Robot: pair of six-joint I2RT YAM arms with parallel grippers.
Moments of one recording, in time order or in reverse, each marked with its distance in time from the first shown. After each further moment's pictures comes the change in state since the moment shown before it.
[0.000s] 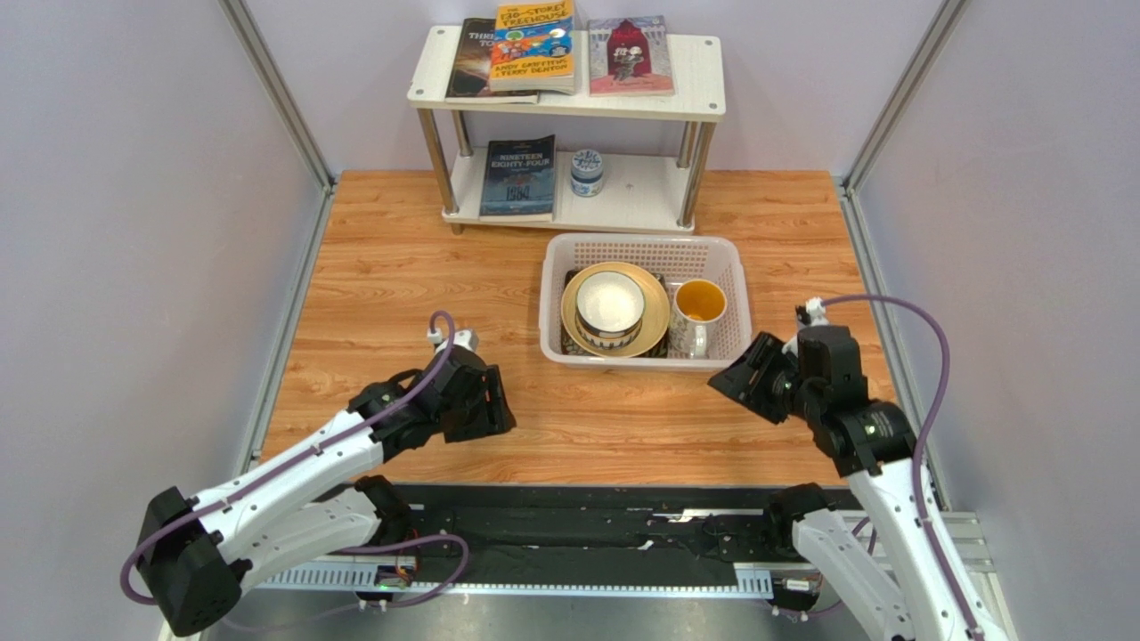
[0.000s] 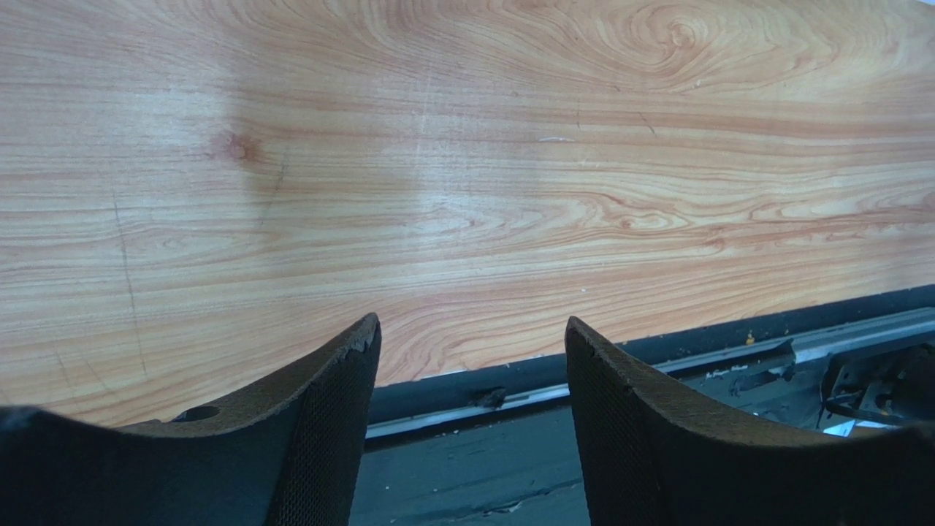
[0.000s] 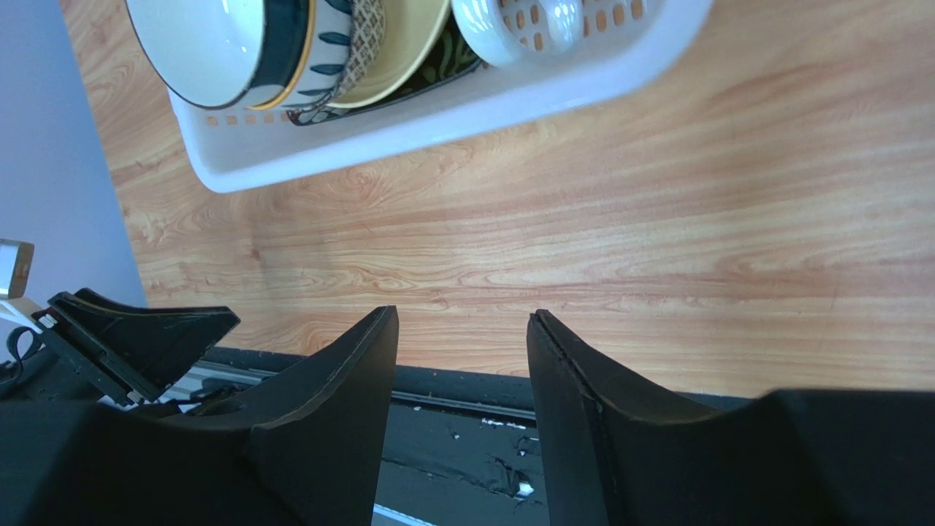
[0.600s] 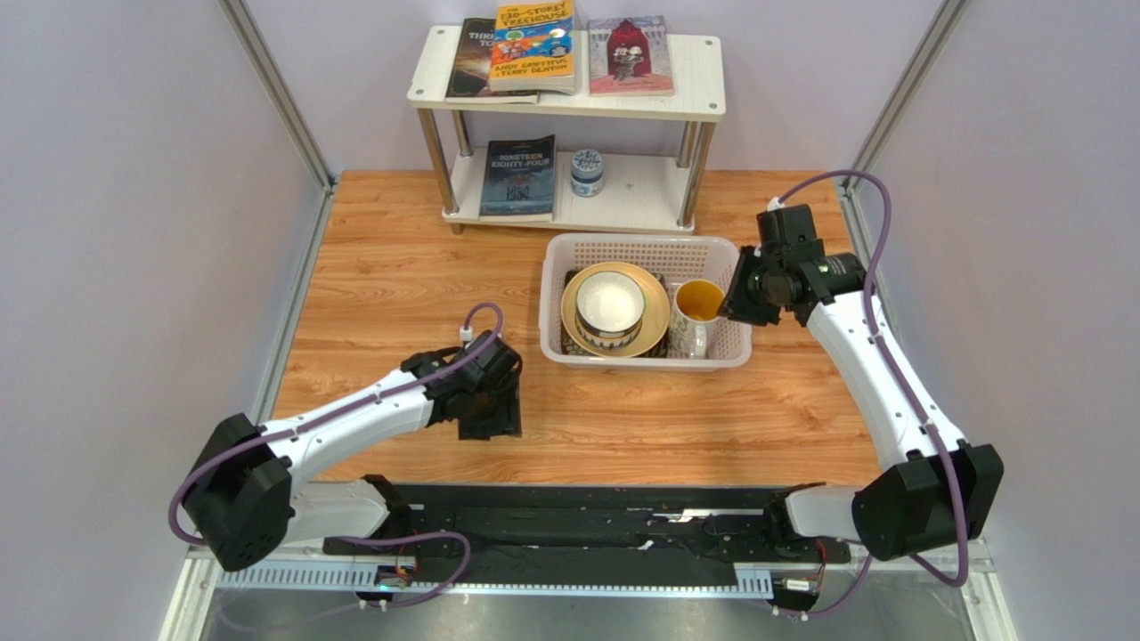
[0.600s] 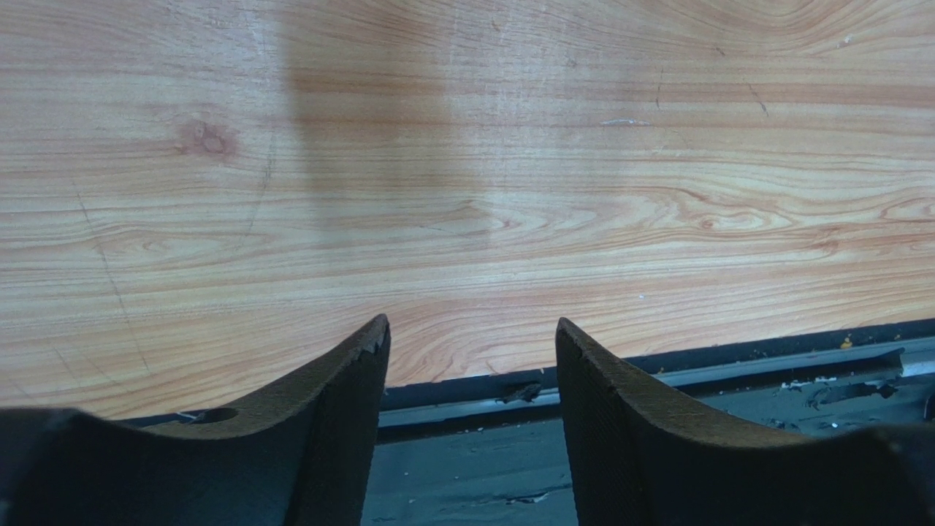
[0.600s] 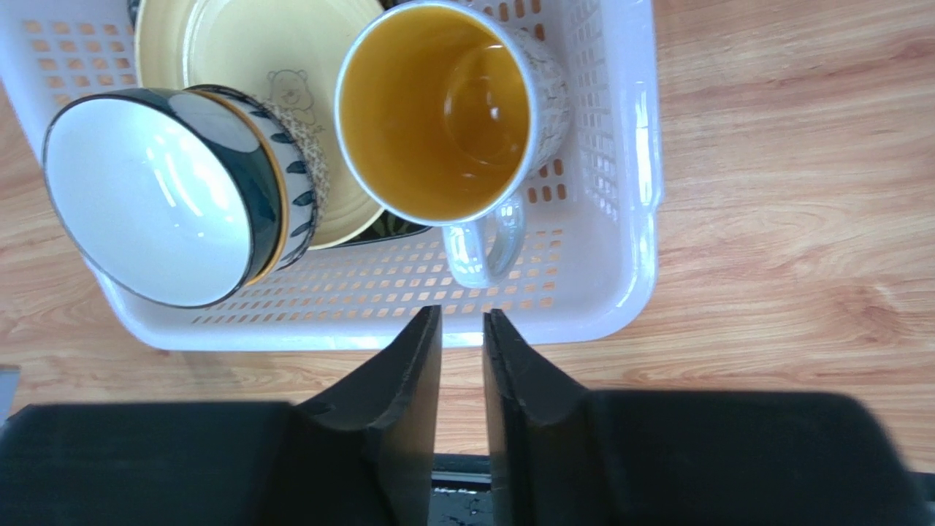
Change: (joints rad) left arm -0.001 0.323 0.109 -0.037 0.053 0.045; right arm -0.031 0.624 0.476 -0.081 0.156 -0.195
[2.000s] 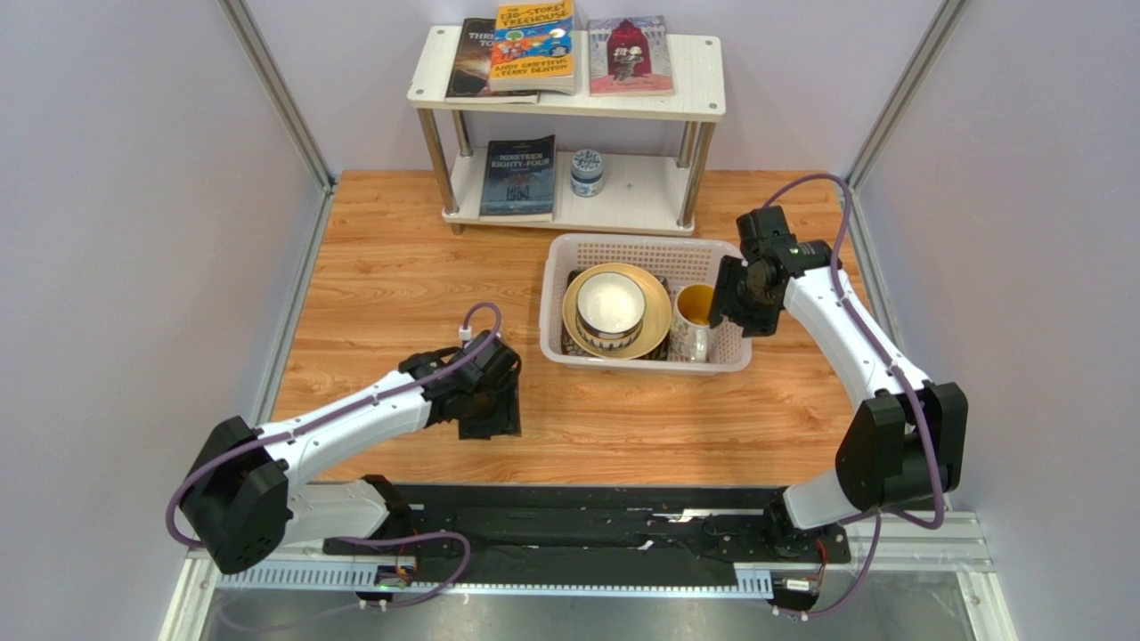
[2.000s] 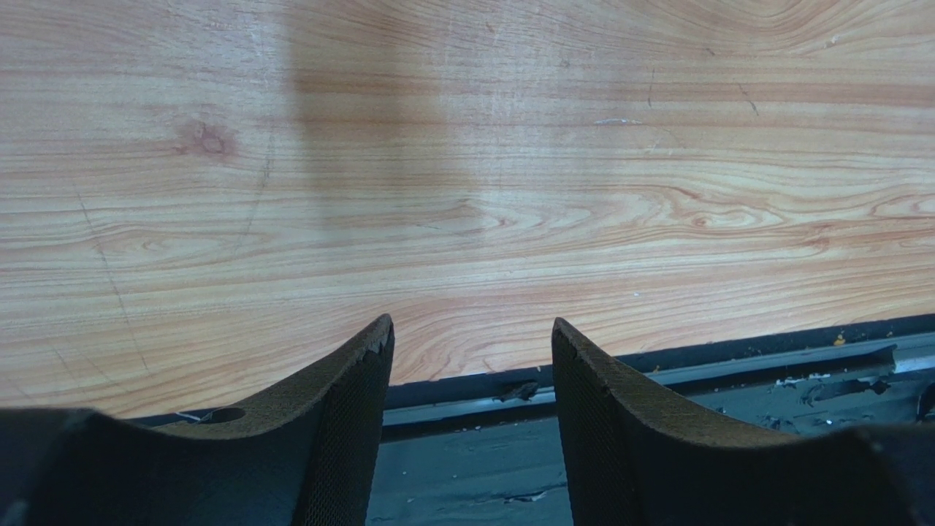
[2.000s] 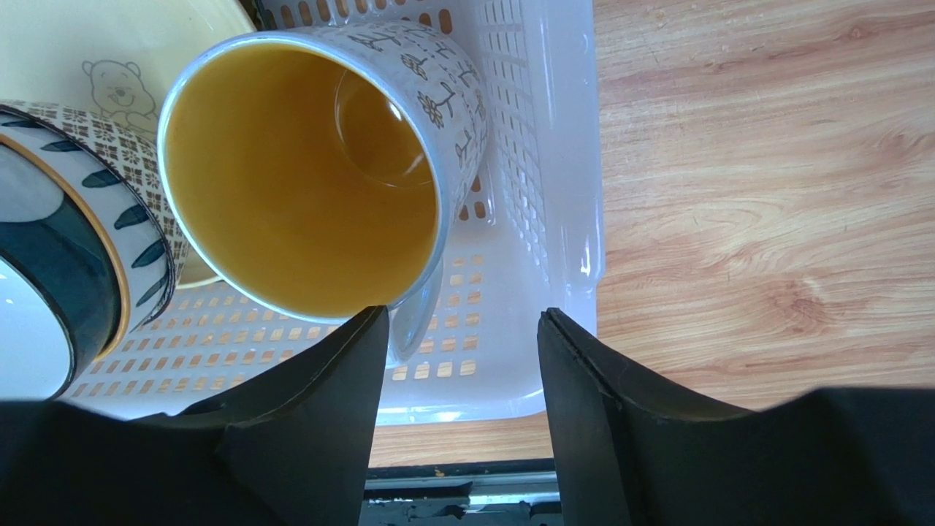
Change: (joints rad) left arm 0.000 -0.013 -0.001 0.000 0.001 0.000; right arm -0.006 0.171 -0.010 -0.012 0.075 -0.067
